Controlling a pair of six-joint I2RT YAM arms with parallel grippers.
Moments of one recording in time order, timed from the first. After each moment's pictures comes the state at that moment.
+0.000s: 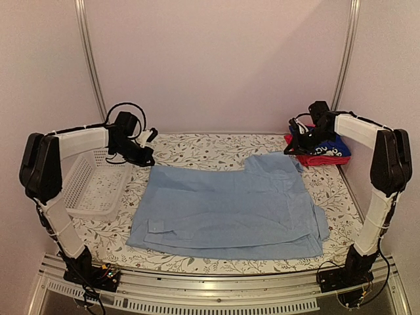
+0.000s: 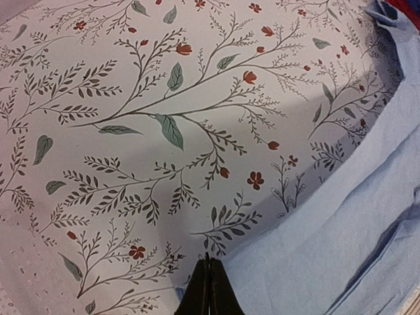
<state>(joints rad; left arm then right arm) -0.26 1.83 1.36 -0.55 0.26 0.09 0.15 1.93 1.60 -0.73 -0.51 0.12</state>
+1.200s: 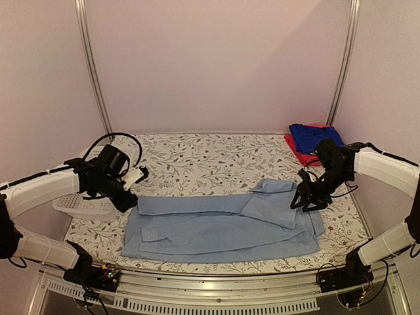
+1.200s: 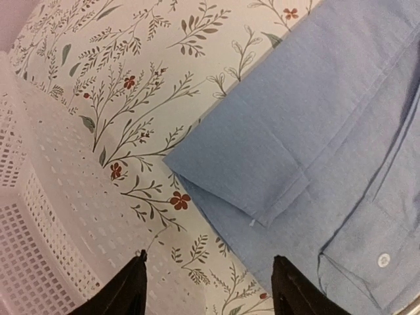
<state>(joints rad) -0.48 1.21 0.77 -0.66 -0.15 0.36 0.33 1.36 0.93 -0.96 -0.45 0.33</state>
